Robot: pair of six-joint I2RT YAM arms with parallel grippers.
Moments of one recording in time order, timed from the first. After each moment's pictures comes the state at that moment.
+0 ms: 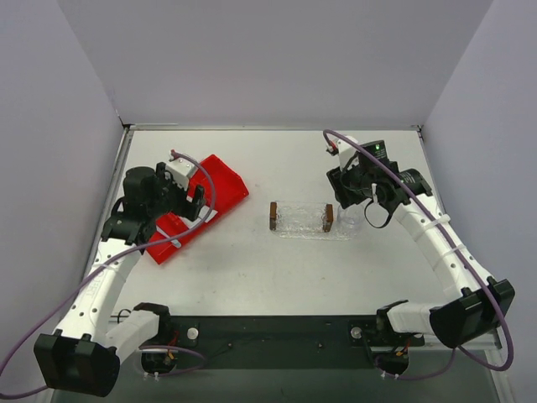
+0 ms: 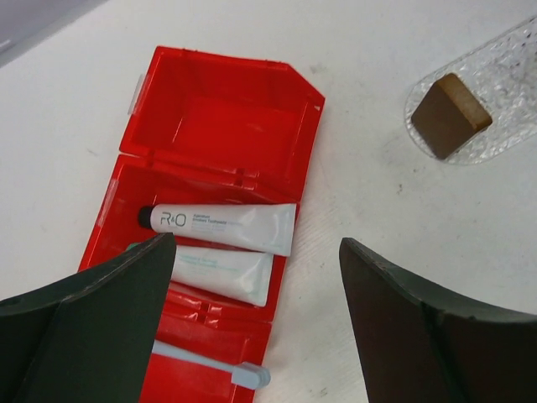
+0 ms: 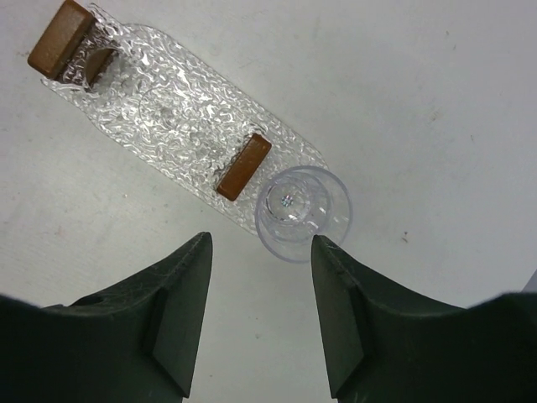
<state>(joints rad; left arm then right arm) -0.18 1.00 0.92 -0.37 0.31 0.23 0.37 1.30 1.31 -0.84 -0.01 -0.25</state>
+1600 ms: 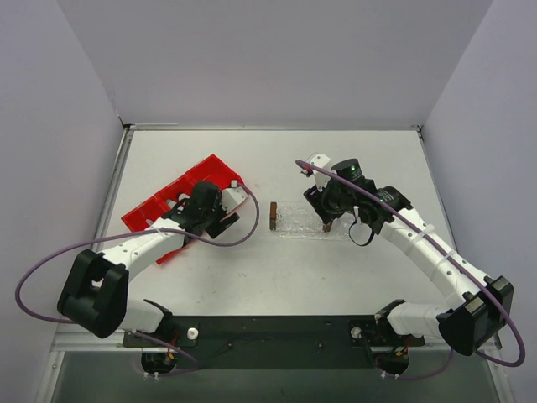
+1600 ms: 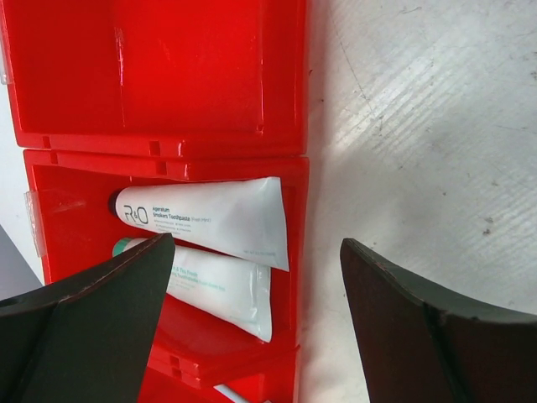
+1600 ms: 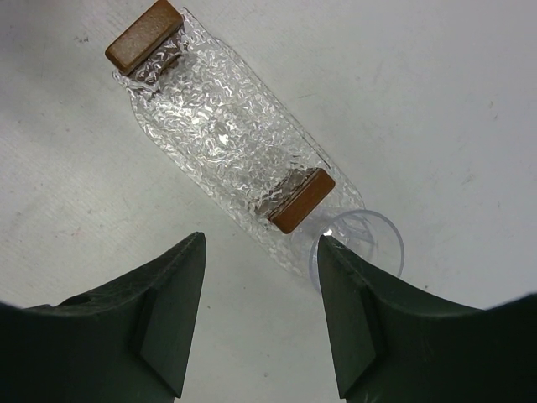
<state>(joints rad) -0.49 1.36 0.80 -0.23 -0.17 0.52 0.57 1.24 1.13 -0.66 0.03 -0.27</state>
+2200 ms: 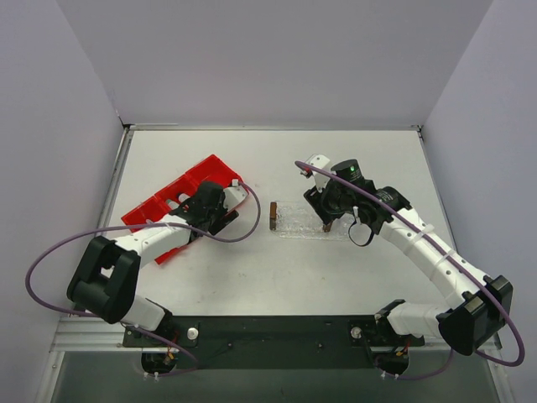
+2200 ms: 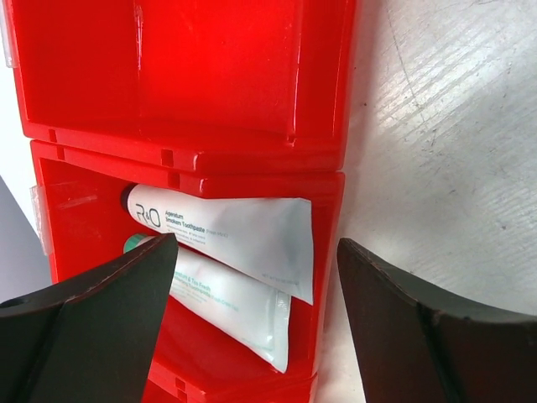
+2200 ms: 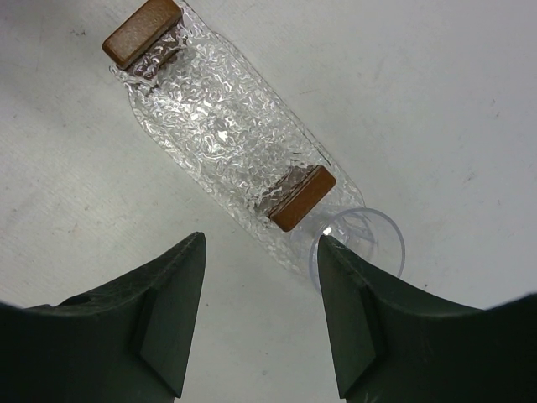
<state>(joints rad) -0.49 1.46 0.80 -0.13 -0.29 0.52 0.57 1.24 1.13 -0.66 0.03 -0.28</state>
